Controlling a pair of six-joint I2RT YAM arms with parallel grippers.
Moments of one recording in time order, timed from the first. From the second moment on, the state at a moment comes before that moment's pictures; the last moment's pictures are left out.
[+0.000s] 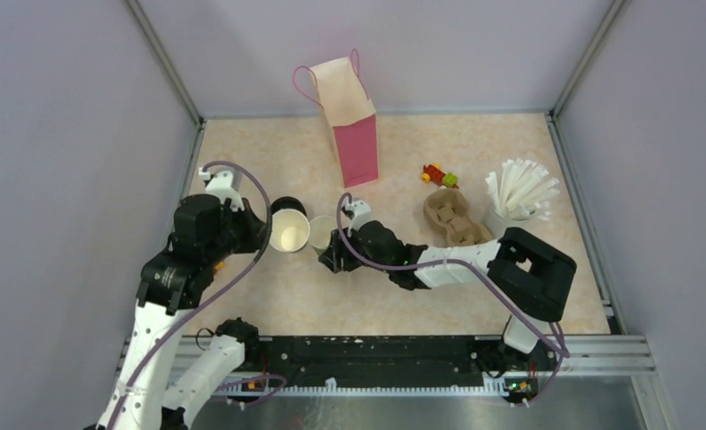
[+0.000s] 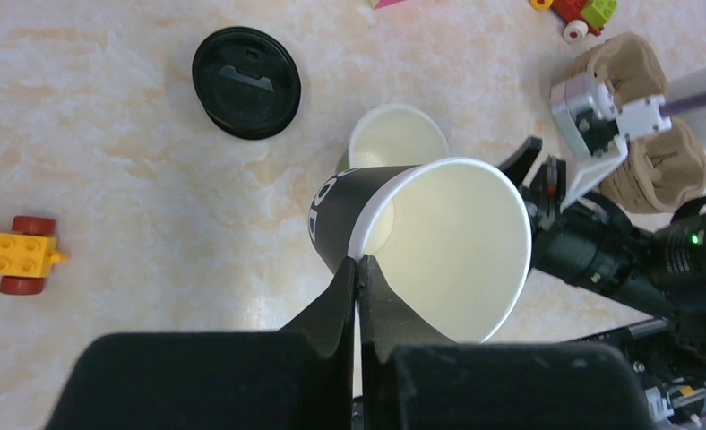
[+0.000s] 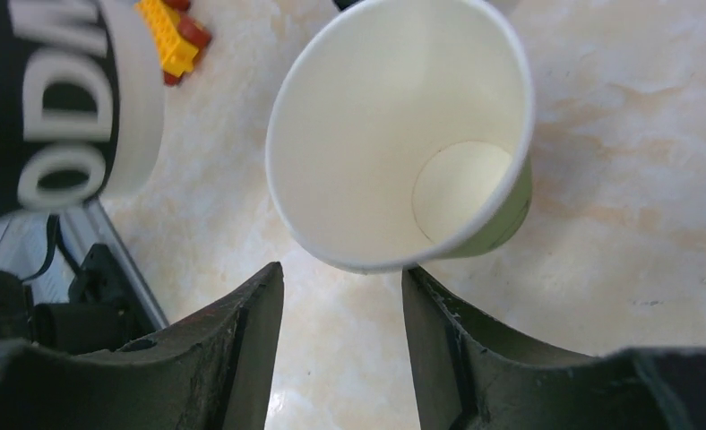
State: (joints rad) left arm -0.27 0.73 1.08 -0.90 0.06 -0.36; right arm 1.07 1.70 0.84 0.45 0.04 0.61
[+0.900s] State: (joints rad) left arm -0.30 0.80 0.77 -0.78 0.41 -0.38; right arm 1.01 1.24 0.81 0.10 0.31 0.60
